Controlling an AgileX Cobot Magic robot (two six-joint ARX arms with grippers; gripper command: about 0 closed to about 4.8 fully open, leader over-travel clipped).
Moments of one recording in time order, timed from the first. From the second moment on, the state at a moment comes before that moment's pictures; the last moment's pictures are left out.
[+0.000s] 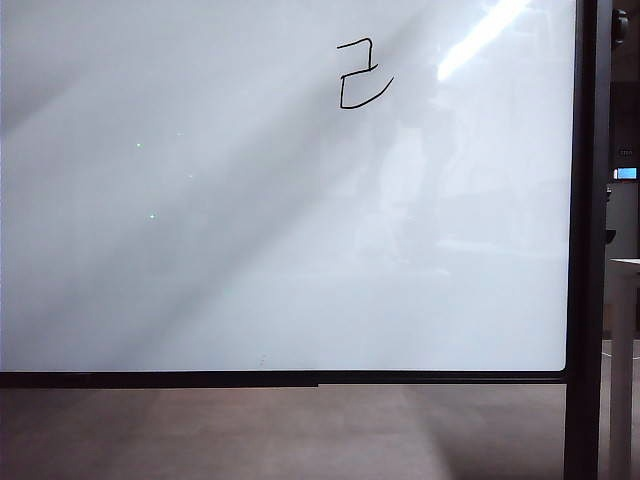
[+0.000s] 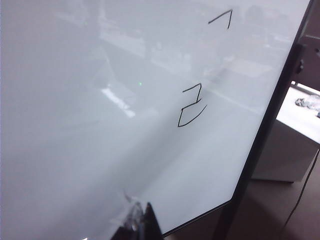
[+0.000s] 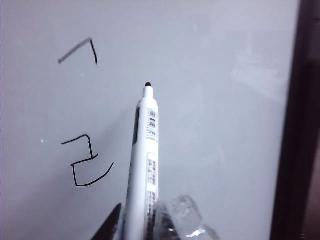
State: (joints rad) left arm -0.35 0.68 0.89 -0.20 0.18 -0.08; right arm 0.59 0.83 0.81 0.19 0.43 0.05
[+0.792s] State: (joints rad) left arm -0.35 0.01 0.54 -0.39 0.13 -0.08; right arm 0.59 0.26 0.56 -0.14 0.42 -0.04
